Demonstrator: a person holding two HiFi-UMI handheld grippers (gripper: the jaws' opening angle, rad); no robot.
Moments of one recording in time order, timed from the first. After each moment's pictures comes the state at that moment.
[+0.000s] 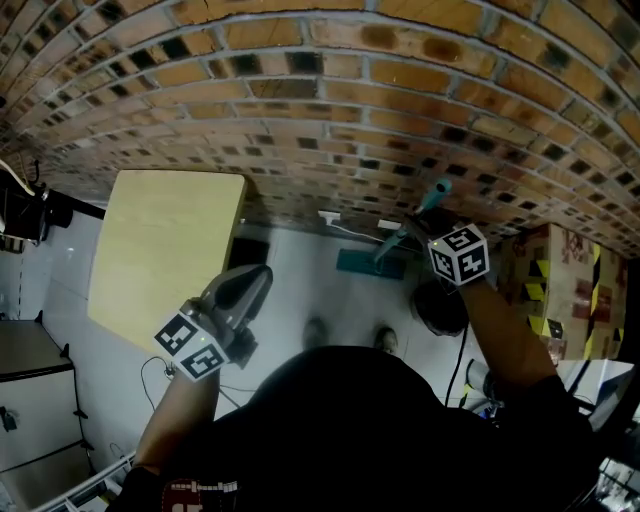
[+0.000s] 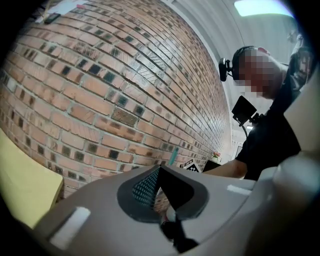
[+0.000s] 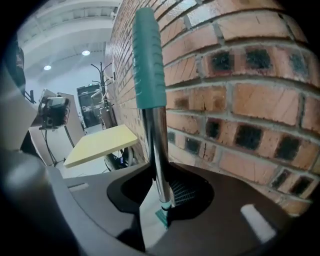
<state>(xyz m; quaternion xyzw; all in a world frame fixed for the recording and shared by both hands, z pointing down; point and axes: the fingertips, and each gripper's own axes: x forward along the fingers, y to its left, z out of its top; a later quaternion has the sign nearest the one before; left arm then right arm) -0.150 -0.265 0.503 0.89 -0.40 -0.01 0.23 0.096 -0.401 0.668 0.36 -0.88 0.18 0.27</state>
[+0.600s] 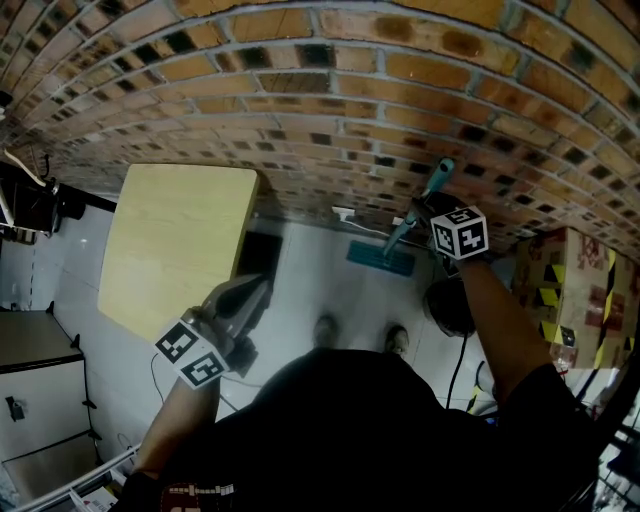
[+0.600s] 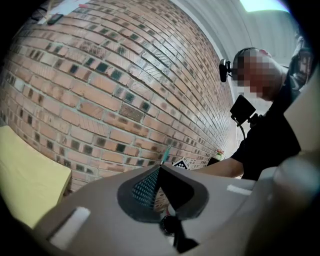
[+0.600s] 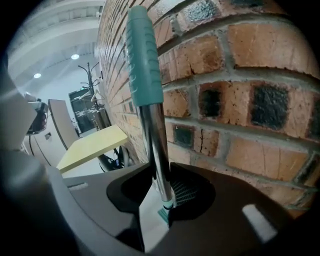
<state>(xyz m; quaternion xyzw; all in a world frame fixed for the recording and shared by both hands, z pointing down) -0.166 -0.251 0.518 0.87 -0.42 0.02 0.25 0.088 -0.450 0.719 0.38 -0.86 0.22 0.26</state>
